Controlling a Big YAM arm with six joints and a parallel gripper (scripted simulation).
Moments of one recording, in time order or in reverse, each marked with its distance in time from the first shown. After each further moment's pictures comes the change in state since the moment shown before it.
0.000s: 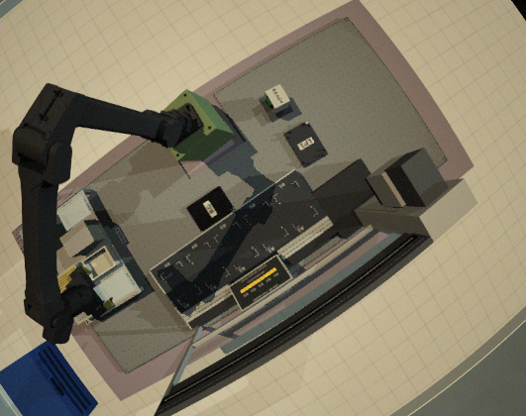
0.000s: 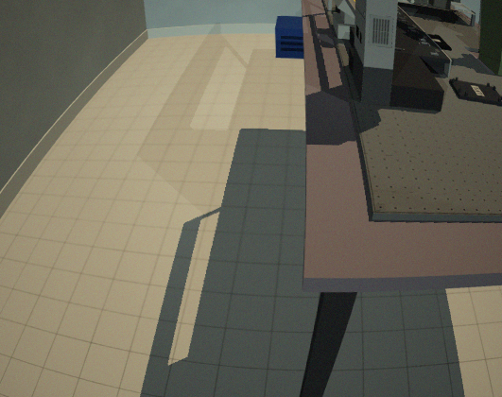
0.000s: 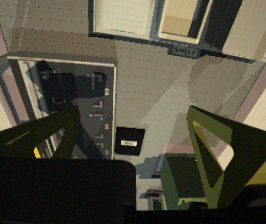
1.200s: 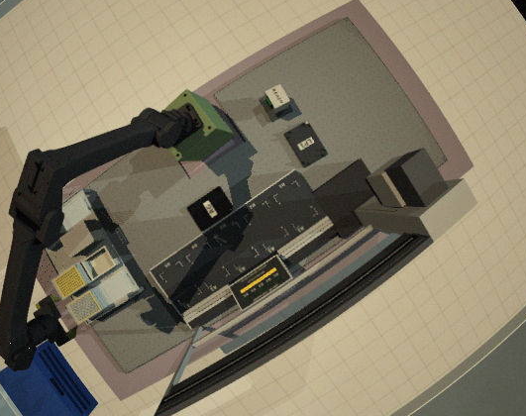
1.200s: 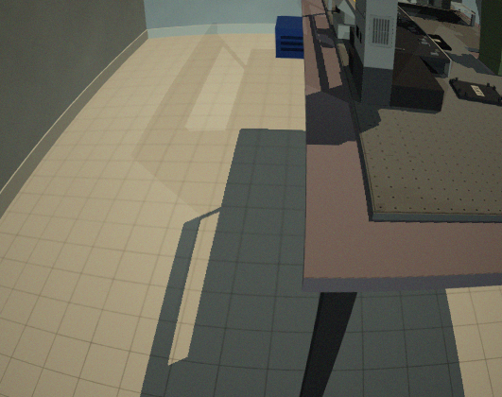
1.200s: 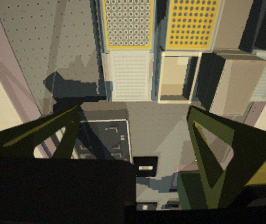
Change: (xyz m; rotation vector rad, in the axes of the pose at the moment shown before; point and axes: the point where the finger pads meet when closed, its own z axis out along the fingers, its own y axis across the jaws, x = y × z) arm -0.159 -0.007 0.002 0.000 -0.005 0.151
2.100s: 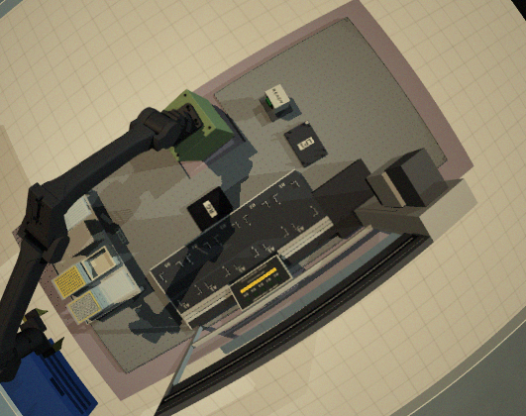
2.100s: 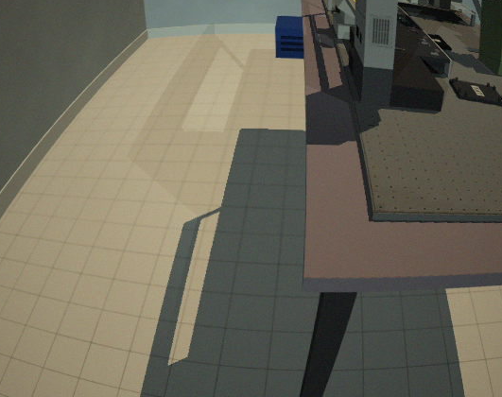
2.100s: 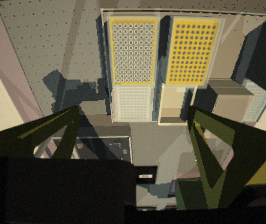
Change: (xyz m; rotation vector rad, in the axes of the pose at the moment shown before) arm -0.072 0.009 0.000 0.001 0.004 -0.008
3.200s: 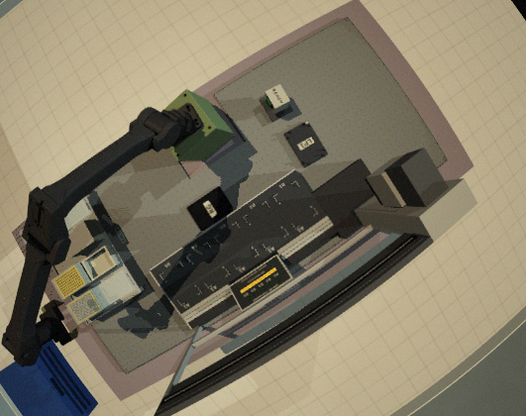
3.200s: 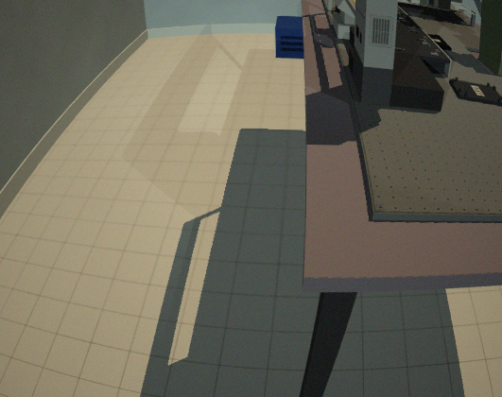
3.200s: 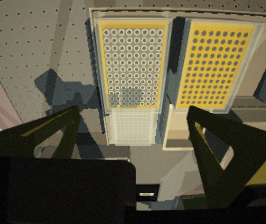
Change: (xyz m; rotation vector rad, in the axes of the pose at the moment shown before) arm 0.002 0.000 0.091 0.002 0.004 -0.001
